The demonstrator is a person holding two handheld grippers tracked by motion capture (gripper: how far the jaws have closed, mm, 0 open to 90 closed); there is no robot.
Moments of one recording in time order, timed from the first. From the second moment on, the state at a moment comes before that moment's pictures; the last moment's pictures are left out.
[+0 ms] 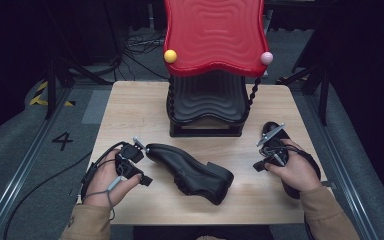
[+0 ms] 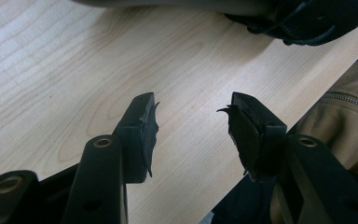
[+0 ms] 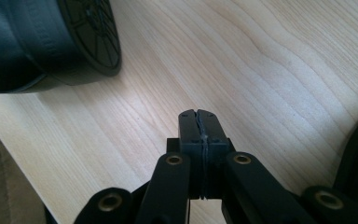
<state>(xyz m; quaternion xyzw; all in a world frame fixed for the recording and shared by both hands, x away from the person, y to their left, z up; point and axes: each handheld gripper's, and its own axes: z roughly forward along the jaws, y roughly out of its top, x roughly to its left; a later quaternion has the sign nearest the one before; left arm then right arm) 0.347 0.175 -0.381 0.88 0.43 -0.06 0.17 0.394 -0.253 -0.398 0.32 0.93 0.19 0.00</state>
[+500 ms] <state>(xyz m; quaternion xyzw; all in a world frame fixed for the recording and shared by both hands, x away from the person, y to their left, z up) 0.346 0.164 -0.379 0.89 0.41 -0.05 0.17 0.375 -0.244 -0.374 0.29 0.92 0.26 0.01</state>
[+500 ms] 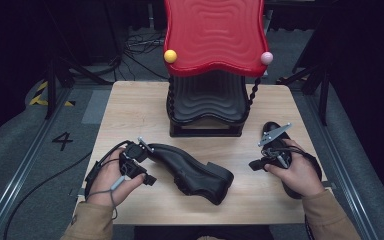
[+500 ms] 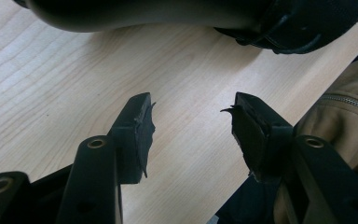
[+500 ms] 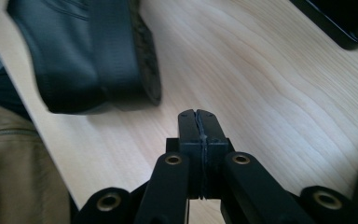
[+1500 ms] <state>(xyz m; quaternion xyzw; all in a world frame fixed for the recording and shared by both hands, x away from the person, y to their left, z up) 0.337 0.164 -0.382 0.90 0.40 -0.05 0.16 0.367 -0.185 -0.384 0.20 0.93 0.31 -0.03</state>
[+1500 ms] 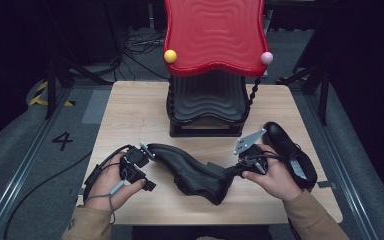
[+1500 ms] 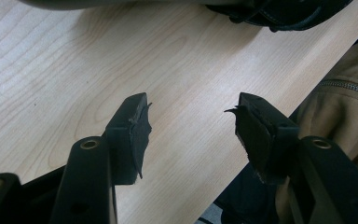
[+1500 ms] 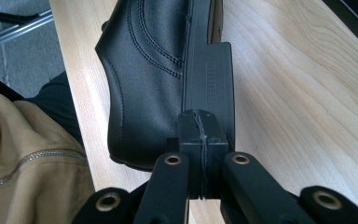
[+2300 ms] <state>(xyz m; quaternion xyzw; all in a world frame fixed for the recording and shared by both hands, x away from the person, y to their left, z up) 0.327 0.175 -0.385 0.89 0.42 -0.05 0.15 0.379 -0.178 -0.391 0.19 0.94 0.28 -0.04</state>
